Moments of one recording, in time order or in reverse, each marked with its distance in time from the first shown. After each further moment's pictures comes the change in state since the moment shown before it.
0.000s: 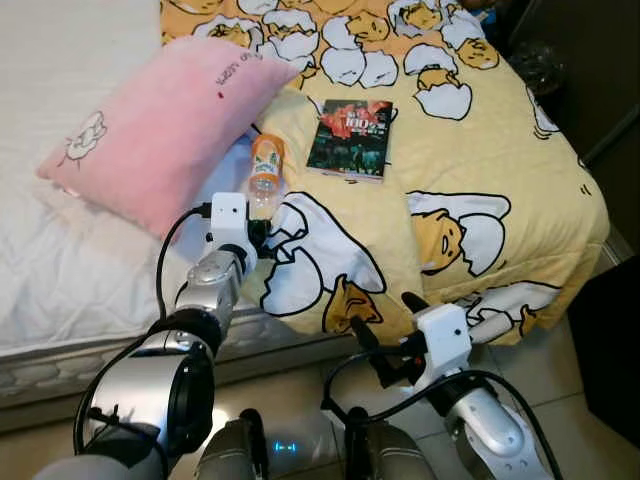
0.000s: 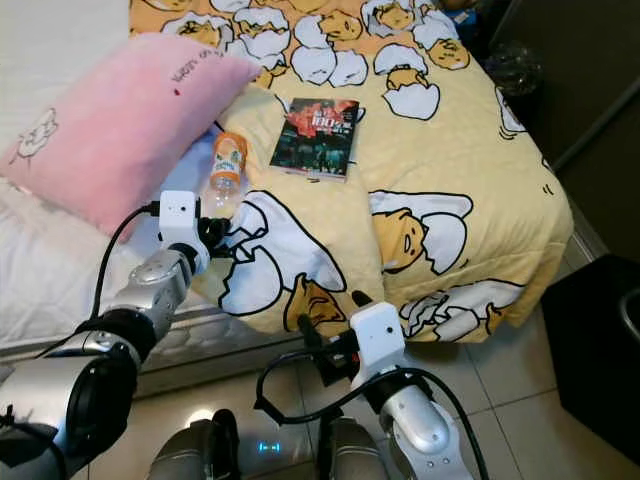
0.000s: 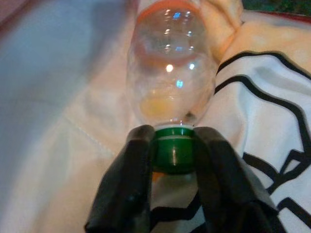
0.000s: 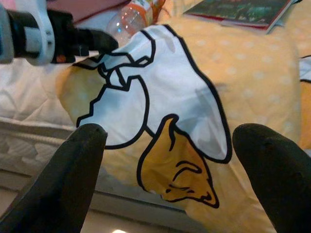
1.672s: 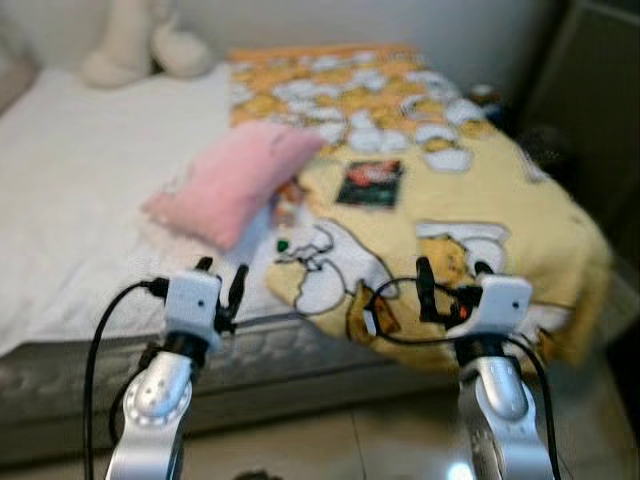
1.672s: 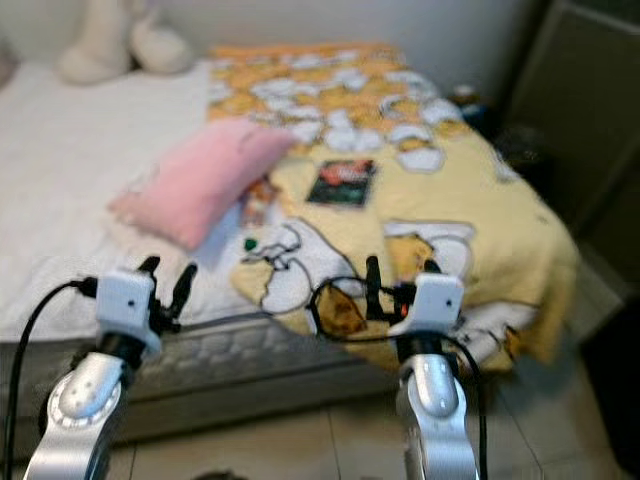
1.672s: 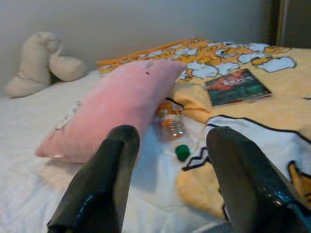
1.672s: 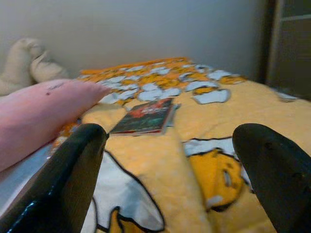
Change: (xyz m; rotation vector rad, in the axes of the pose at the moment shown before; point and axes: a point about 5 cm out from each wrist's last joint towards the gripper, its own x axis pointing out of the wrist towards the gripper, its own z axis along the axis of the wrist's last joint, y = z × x) left arm -0.133 -0.001 -0.023 0.267 -0.243 0.023; right arm 0.016 -0.053 0.009 0.117 -0.219 -0.468
